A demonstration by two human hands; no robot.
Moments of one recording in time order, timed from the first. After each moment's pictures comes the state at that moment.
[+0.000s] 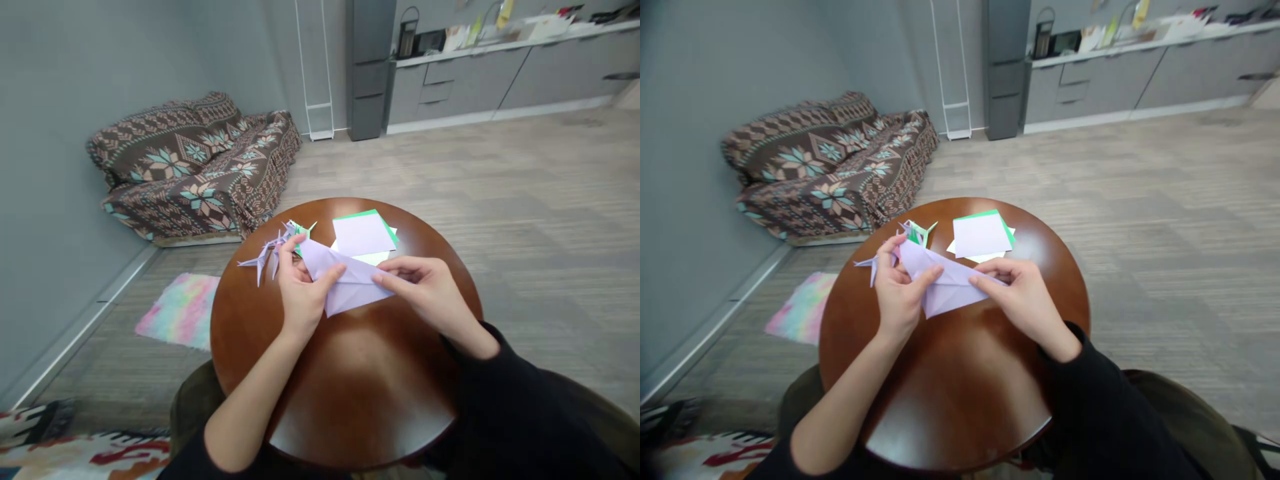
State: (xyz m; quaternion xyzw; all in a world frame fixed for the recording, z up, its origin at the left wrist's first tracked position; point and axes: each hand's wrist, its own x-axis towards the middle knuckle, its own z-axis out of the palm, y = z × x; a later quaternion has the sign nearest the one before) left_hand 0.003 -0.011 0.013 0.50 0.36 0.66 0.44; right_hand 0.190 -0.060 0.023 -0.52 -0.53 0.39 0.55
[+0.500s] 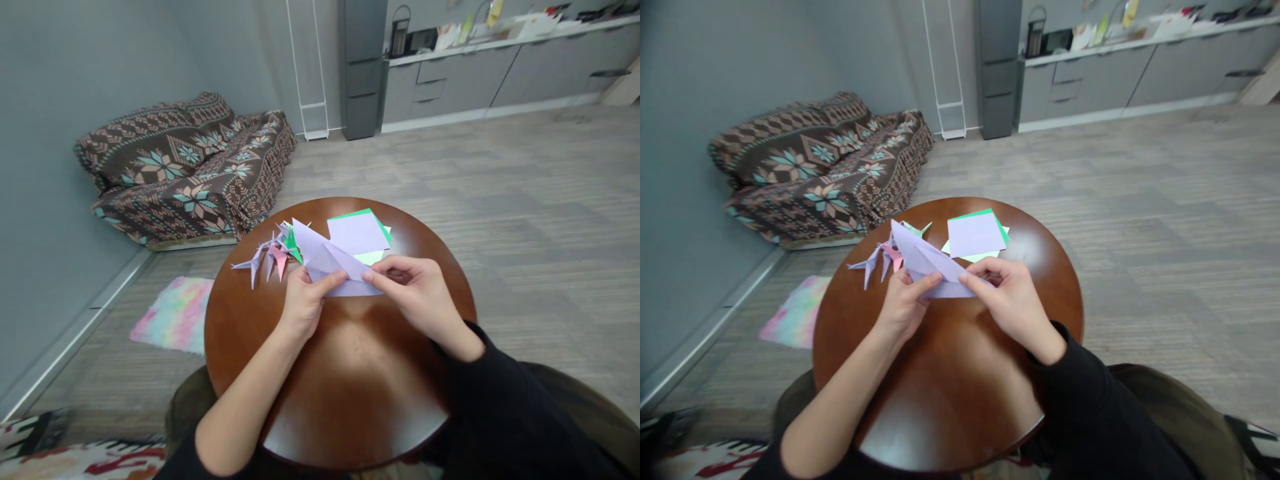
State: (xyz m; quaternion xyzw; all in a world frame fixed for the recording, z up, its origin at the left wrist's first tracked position) left_hand 0.007 -0.013 0.008 0.42 0.34 0.53 0.65; right_hand 0.183 -0.061 0.022 -0.48 -0.53 0.39 0.57
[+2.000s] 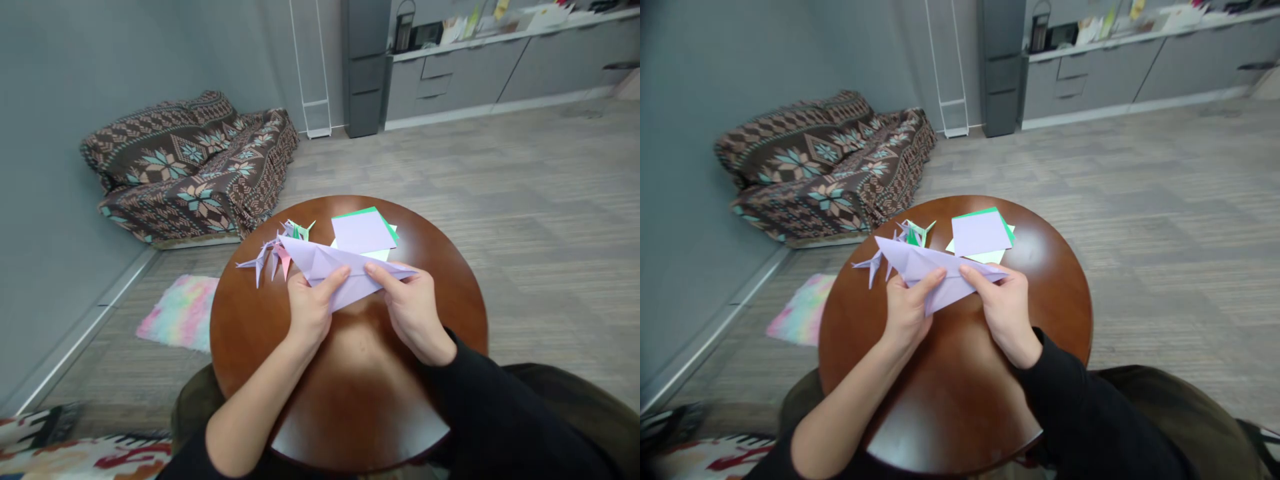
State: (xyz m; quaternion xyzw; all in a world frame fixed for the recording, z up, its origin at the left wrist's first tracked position) left_hand 0.014 -0.021 0.005 0.39 0.37 0.61 0.58; right_hand 0.144 -0.051 -0.010 -0.44 -0.33 0.45 0.70
